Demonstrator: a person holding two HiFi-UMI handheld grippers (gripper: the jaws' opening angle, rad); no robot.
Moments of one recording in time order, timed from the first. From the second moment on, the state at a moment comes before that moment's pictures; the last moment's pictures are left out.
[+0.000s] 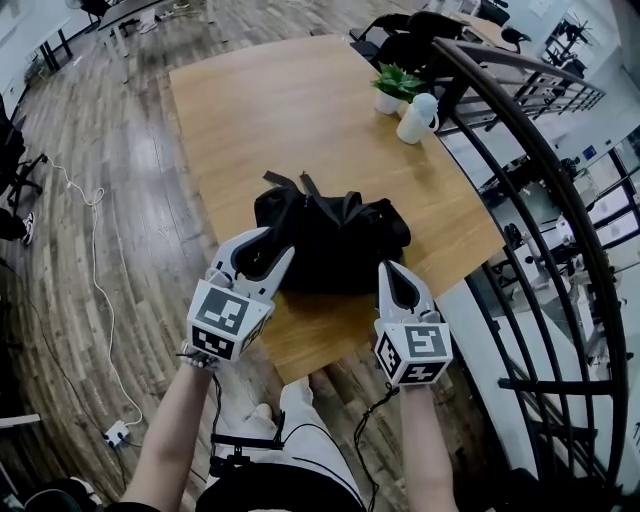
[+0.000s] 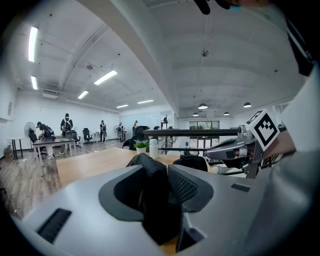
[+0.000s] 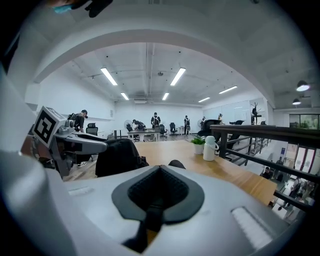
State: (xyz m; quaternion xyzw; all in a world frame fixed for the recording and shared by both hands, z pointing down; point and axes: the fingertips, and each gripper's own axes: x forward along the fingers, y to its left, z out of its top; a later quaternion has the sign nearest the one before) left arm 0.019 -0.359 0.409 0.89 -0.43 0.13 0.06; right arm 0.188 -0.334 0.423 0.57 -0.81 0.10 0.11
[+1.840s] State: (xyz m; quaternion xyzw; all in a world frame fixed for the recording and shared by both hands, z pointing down) left arm -0.080 -0.089 0.363 0.93 -0.37 0.08 0.02; right arm 0.100 -0.056 0.375 0.63 -0.77 0.05 0.03
